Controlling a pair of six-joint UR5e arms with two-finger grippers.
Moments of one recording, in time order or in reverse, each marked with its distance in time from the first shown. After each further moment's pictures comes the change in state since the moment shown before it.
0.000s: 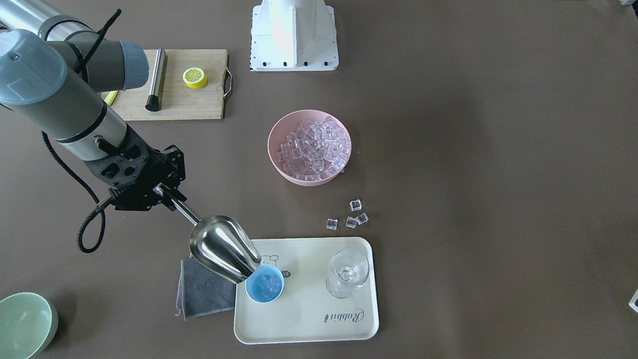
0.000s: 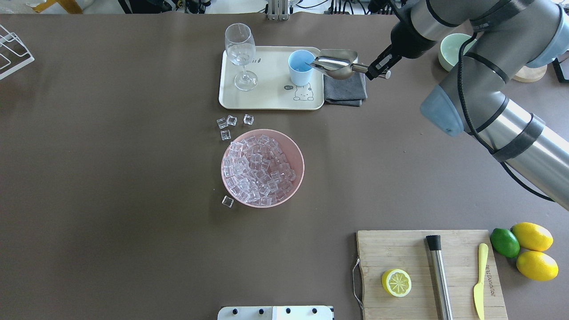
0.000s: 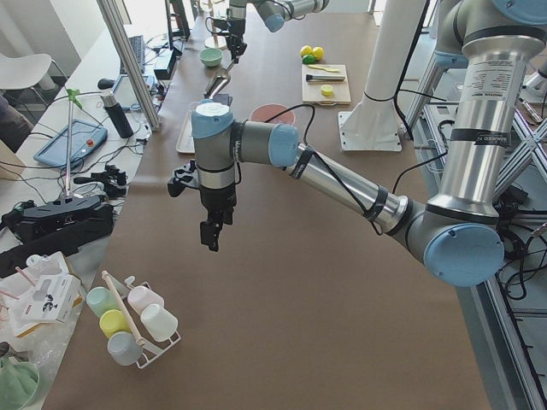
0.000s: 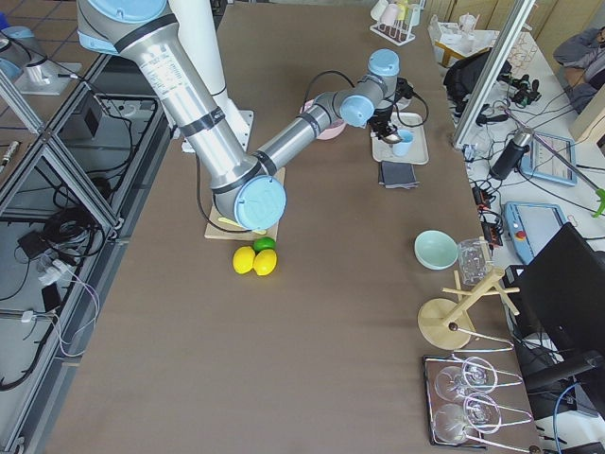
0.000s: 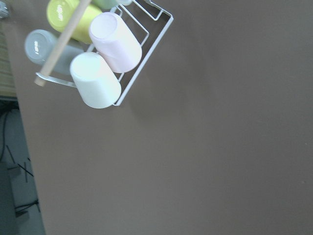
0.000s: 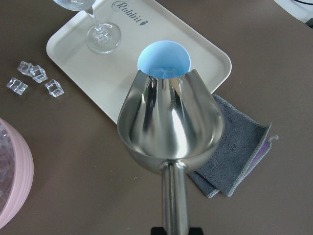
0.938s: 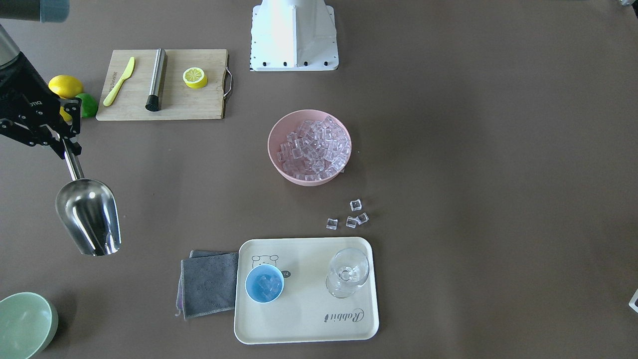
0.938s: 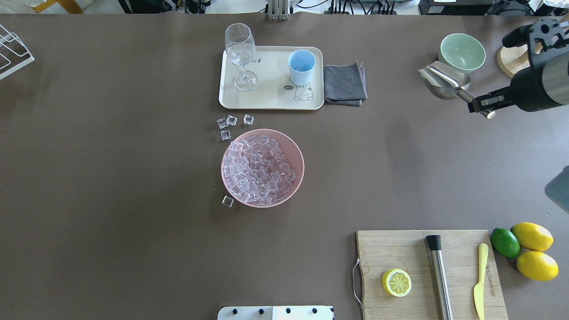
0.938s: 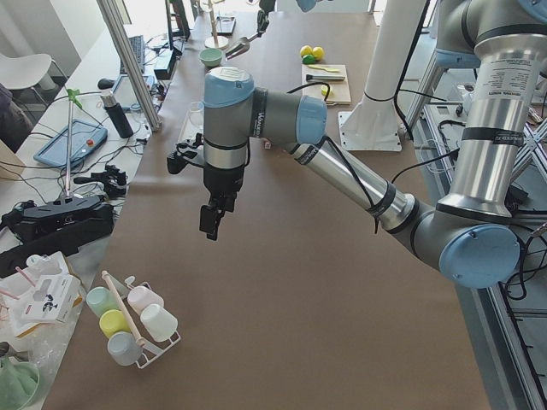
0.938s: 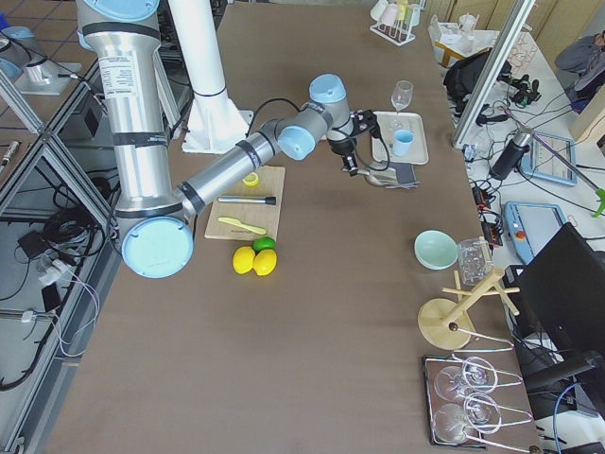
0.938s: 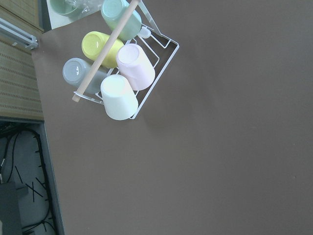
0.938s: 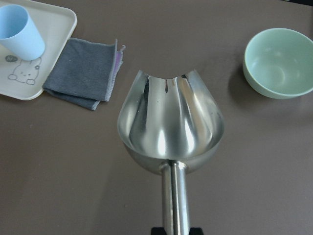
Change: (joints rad) left arm -0.157 -0.019 -0.096 0.100 -0.040 0.145; right arm 0.048 -0.521 0.438 0.044 -0.187 0.402
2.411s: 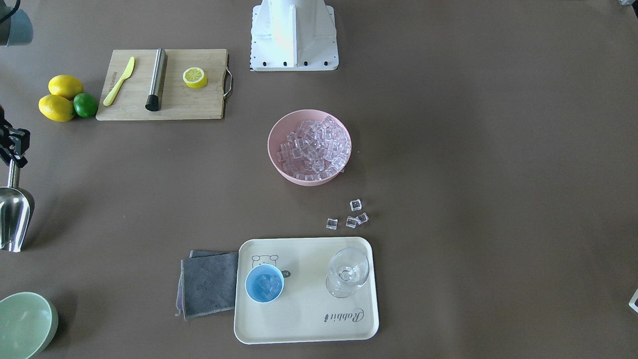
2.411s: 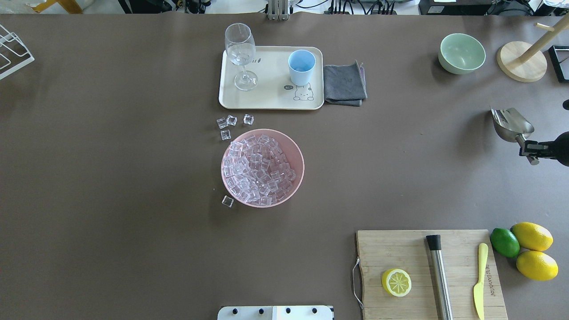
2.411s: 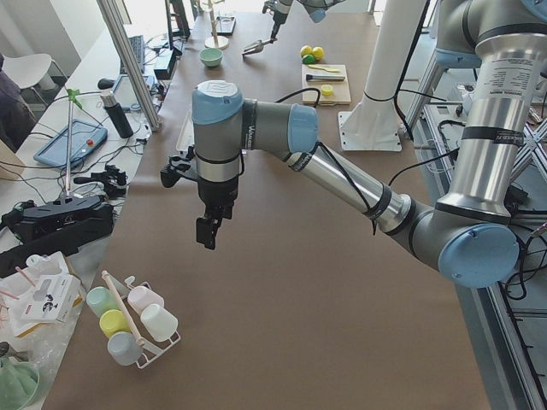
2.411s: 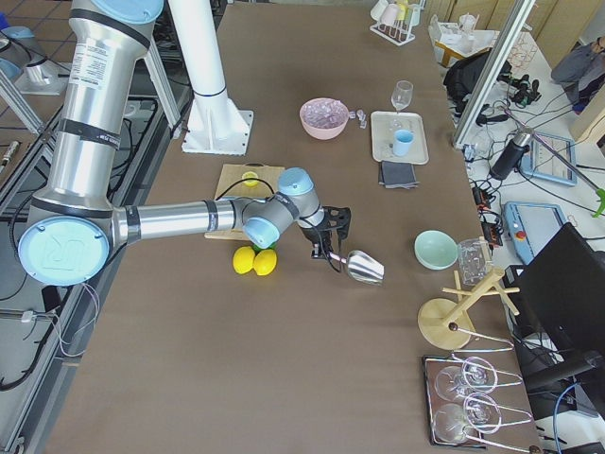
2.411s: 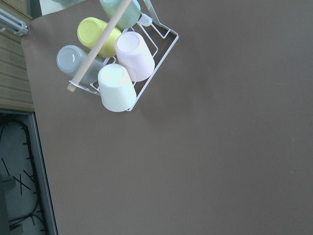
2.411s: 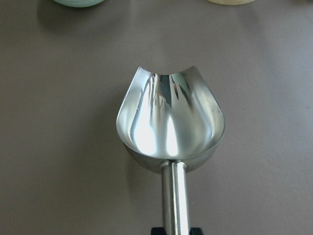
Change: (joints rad) left arm -0.018 -0.010 0.068 0.008 -0.039 0.045; right arm -0.047 -0.319 -0.242 0.444 -0.147 0.391
